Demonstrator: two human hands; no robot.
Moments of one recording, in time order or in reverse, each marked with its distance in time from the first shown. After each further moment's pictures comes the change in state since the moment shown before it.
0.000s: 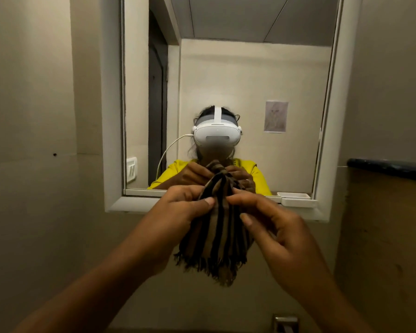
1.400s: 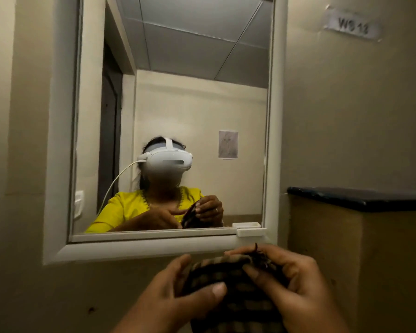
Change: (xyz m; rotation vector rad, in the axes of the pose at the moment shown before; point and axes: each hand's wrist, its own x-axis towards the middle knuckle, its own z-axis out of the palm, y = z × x) left_hand -0.004 -0.026 0.027 -0.245 -0.231 -0.217; right_hand -0.024 -0.048 -0.050 0.040 0.083 0.297
